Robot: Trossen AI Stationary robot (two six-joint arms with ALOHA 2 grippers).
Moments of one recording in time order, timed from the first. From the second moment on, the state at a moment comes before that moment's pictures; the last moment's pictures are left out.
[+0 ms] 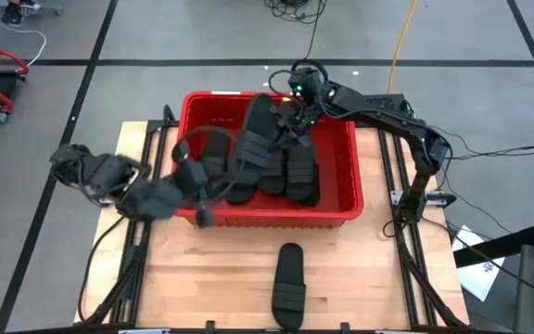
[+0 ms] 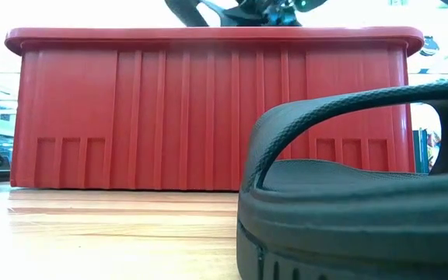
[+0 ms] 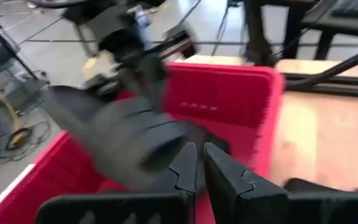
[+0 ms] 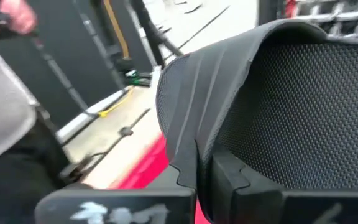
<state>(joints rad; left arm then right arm) -0.44 1.41 1.83 -1.08 -0.79 -0.33 -0.52 1.80 1.73 -0.58 -1.11 -0.34</state>
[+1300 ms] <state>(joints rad) -0.26 1.55 1.83 -0.94 -0.98 0.63 -0.42 1.65 1.73 -0.43 -1.01 0.39</state>
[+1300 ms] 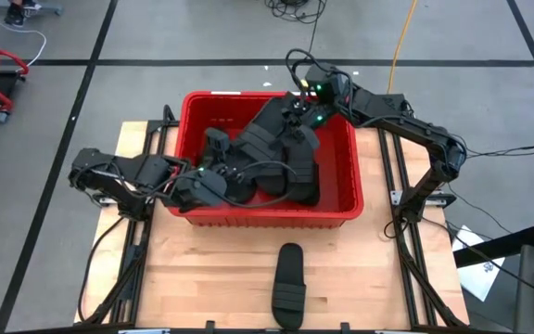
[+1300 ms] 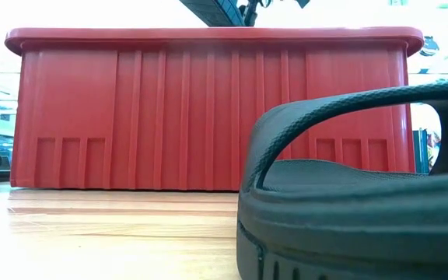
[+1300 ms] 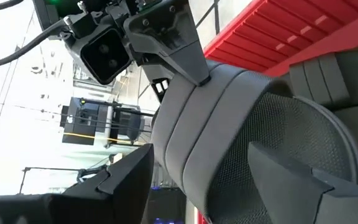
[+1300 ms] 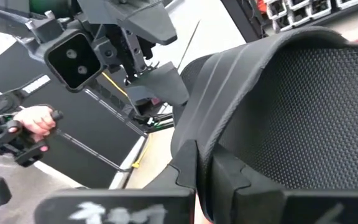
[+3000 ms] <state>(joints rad) -0.21 1.59 1.83 -0.89 -1.04 0.32 -0.49 1.61 1.73 -0.33 -0.96 0.31</state>
